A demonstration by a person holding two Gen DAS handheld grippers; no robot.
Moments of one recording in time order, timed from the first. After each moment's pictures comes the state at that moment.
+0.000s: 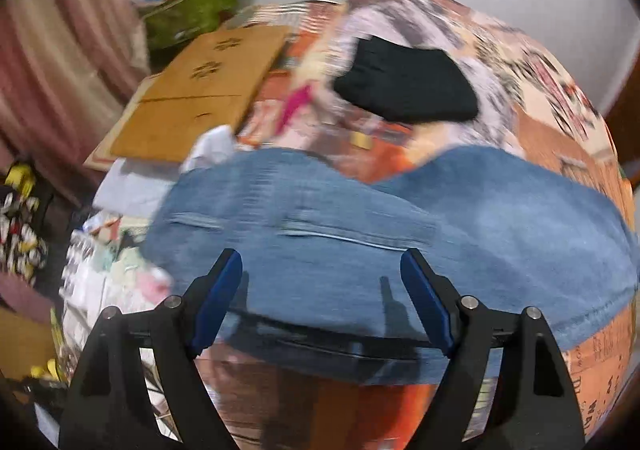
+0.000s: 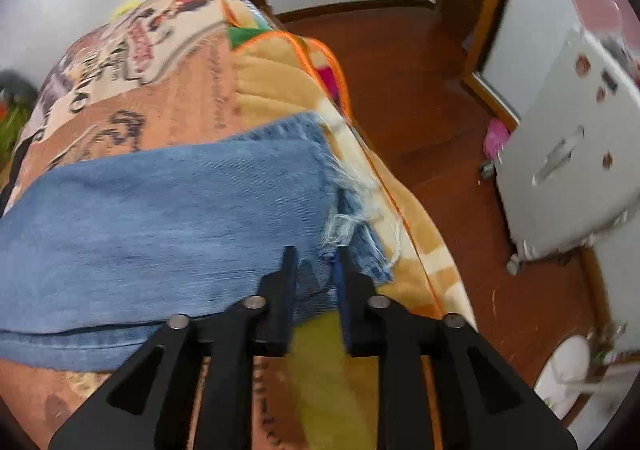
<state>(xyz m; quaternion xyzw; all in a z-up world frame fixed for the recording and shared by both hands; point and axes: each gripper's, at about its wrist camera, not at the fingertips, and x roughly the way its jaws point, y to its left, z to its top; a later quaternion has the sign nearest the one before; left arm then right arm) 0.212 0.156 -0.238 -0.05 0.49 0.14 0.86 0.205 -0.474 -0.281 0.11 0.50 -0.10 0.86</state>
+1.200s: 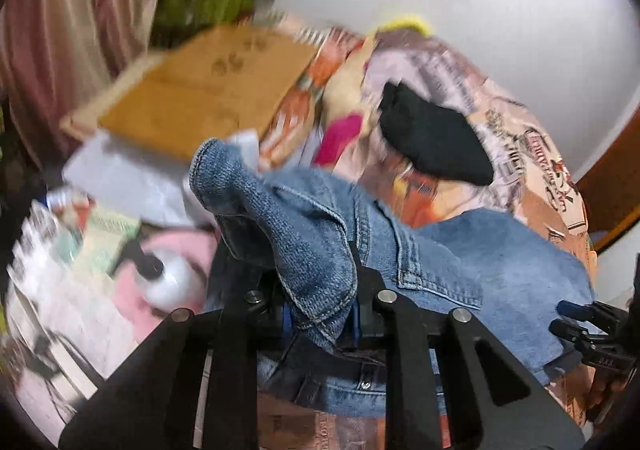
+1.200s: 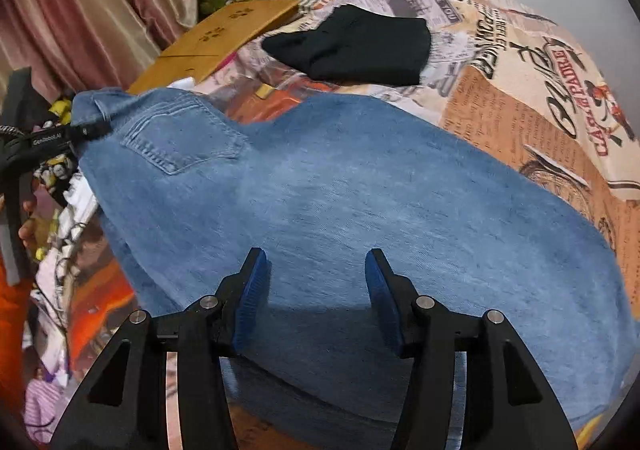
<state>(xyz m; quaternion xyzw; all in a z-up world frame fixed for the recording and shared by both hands) 0.198 0.249 -0.249 -0.16 0.42 0.09 0.89 0.227 -0.078 -0.257 -0.06 0.51 0.31 0.80</state>
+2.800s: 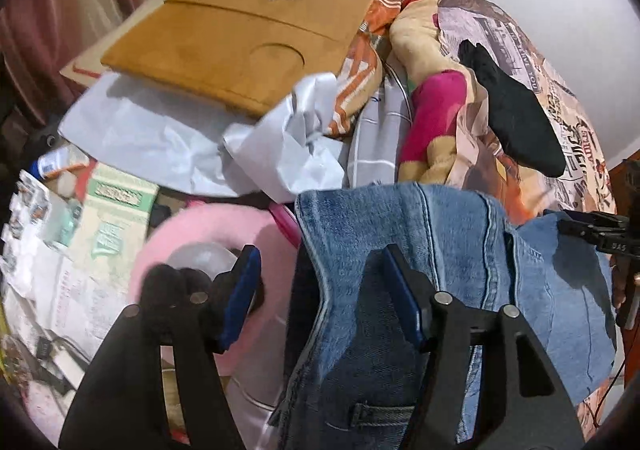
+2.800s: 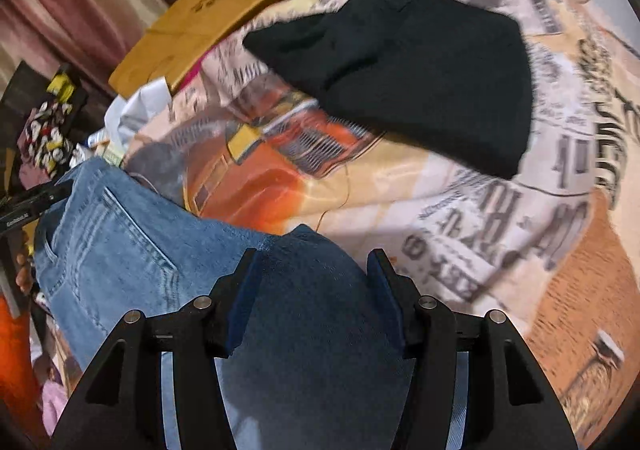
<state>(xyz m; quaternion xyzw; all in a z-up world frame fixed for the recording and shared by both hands) 0.233 0.344 -0.345 -0.20 0.52 0.10 0.82 0.377 0.030 -0.312 -0.13 0.58 0.36 0.72</state>
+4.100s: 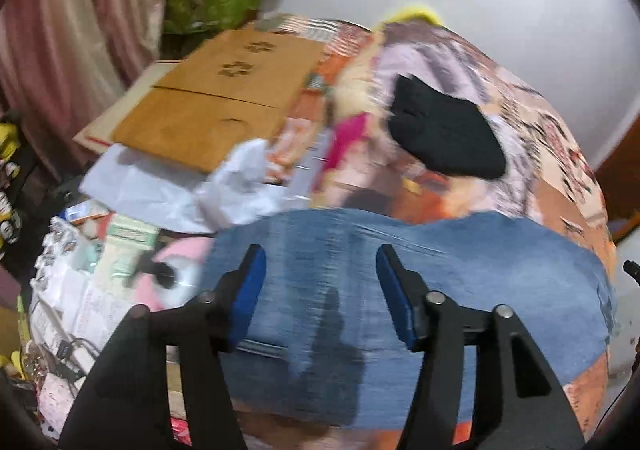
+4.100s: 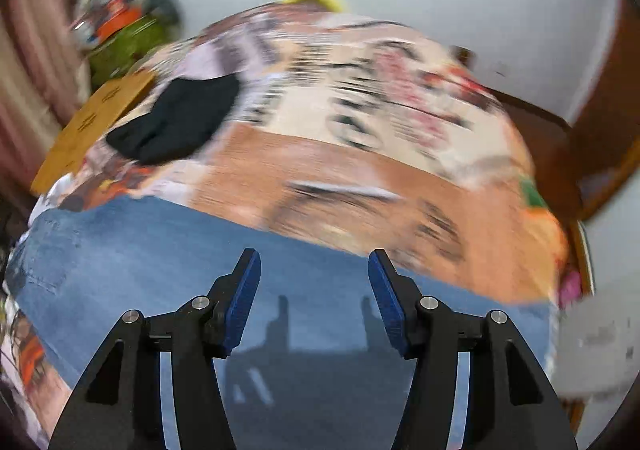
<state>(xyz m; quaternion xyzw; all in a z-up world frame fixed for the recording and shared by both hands) 0.221 0.230 -0.246 -0.12 0.46 0.11 0.87 0.268 -0.276 -0.210 -0.02 0.46 0.07 0.88</state>
